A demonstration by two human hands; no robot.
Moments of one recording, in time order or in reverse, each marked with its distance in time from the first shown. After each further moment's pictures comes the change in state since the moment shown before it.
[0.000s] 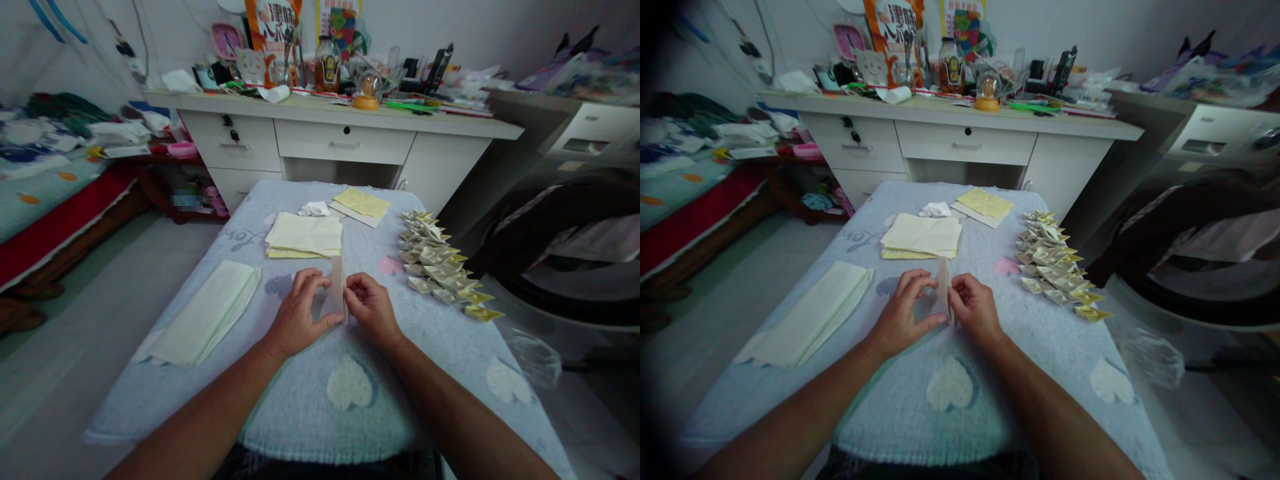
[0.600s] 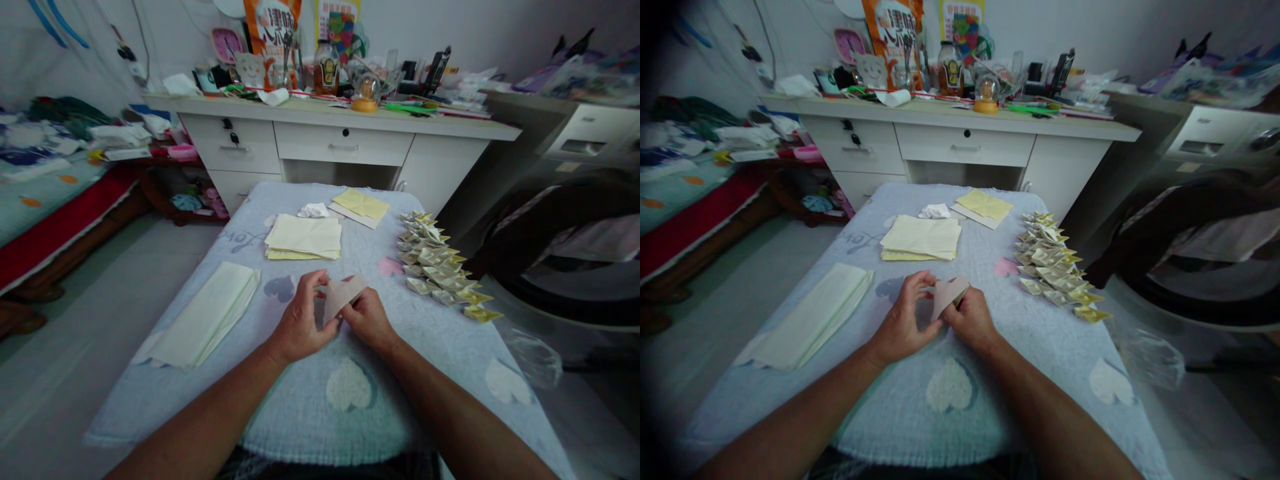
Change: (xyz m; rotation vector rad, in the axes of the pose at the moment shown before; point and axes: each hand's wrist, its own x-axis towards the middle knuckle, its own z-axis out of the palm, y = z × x) left_hand -0.006 -0.001 0.014 -0.155 0.061 0.077; right_hand -0.002 0.001 0.006 -0.019 -0.096 0.000
